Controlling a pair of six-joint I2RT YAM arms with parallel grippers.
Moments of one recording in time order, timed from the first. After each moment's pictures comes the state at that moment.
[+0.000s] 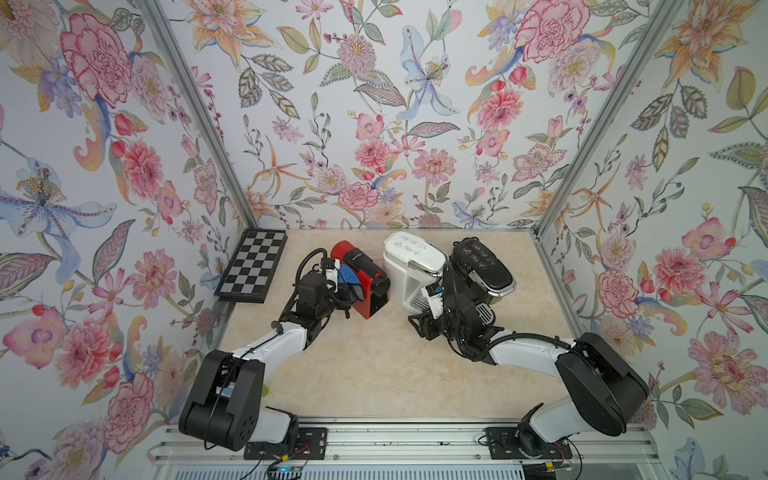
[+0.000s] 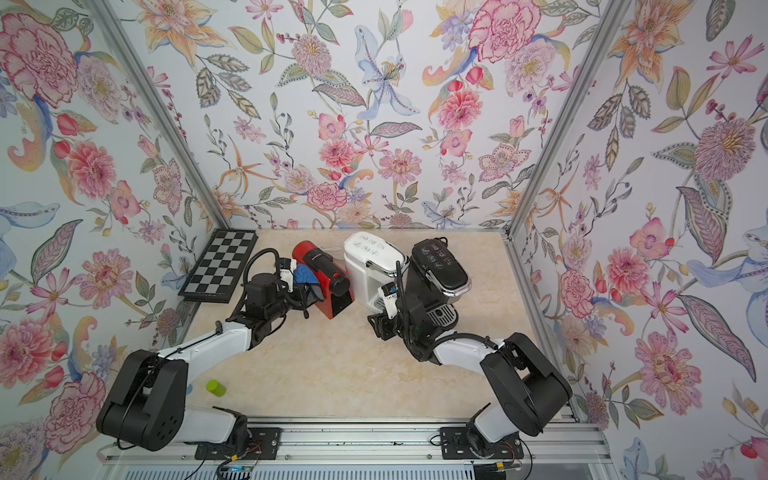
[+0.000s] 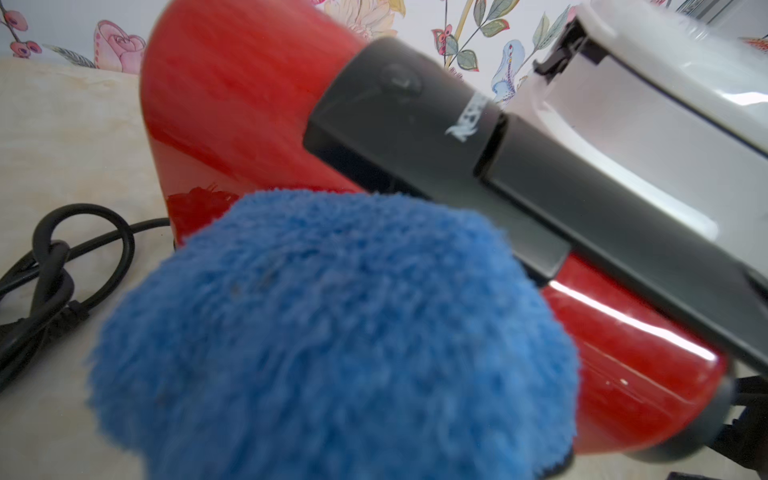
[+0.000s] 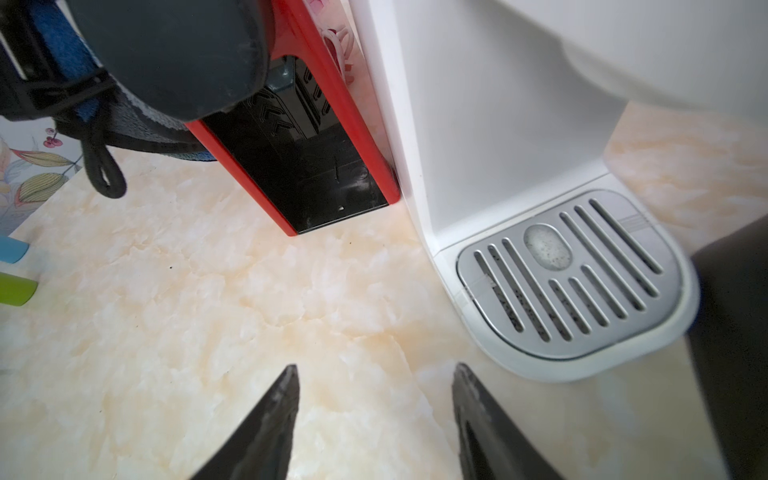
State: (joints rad) left arm -0.28 1.44 0.66 0.31 0.20 -0.28; right arm 0.68 1.51 0.63 0.33 -0.14 0.25
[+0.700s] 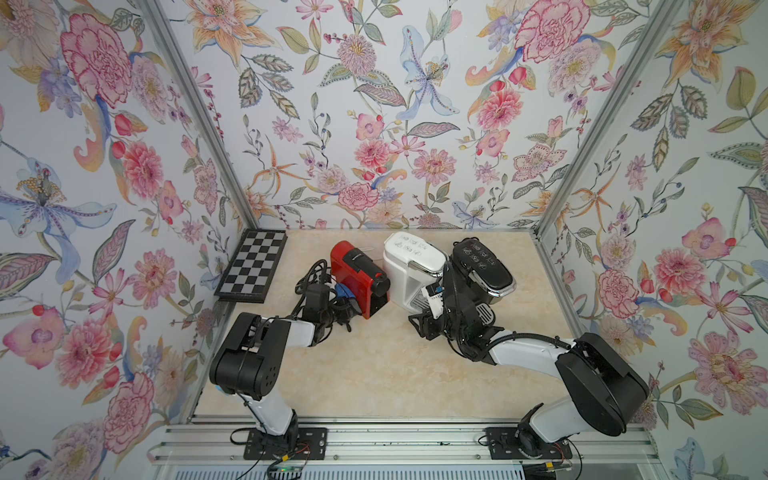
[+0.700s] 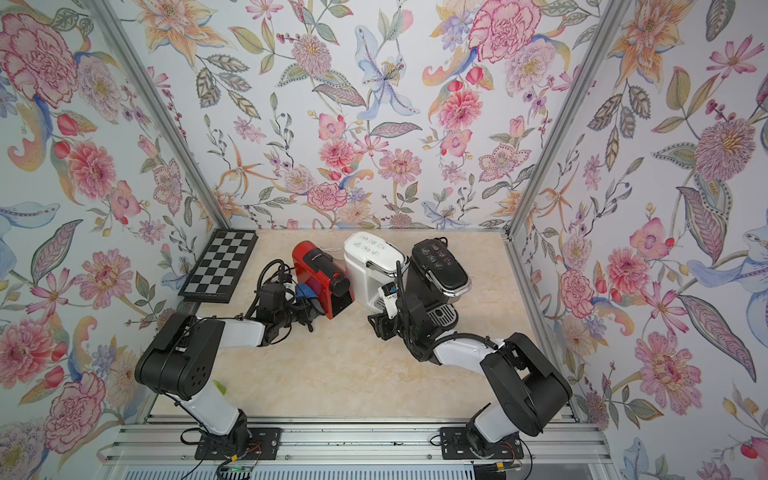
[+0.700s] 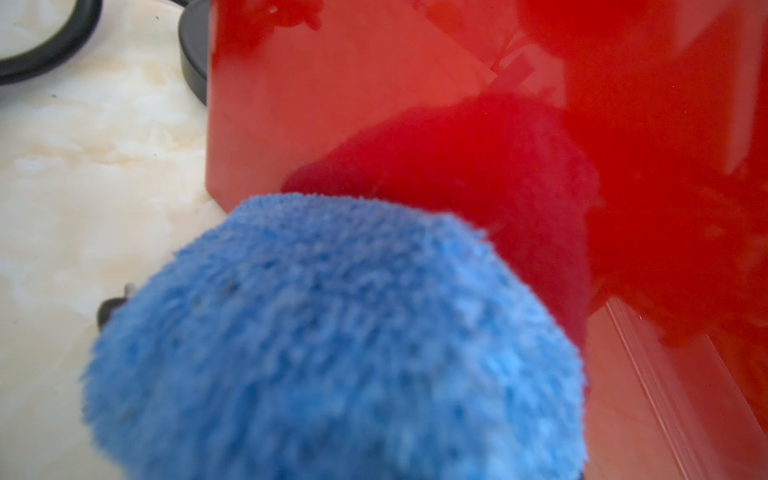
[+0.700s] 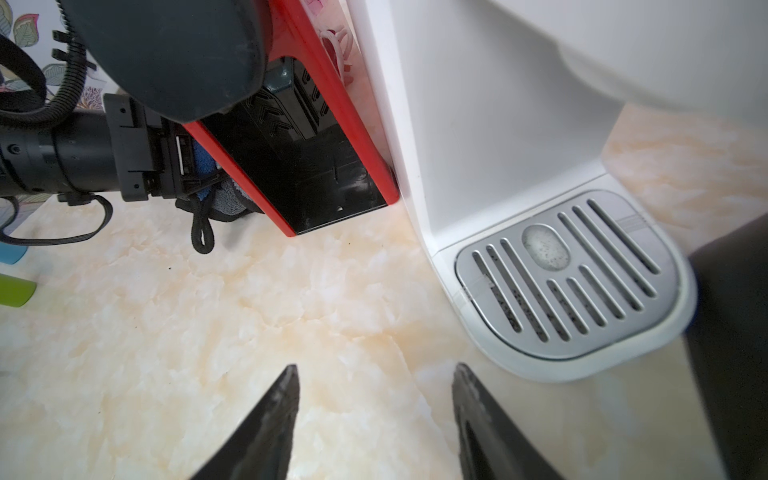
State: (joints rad) left arm -0.26 1.69 0.62 0.42 0.21 -0.47; right arm 0.68 1.51 0.63 0.33 -0.14 0.25
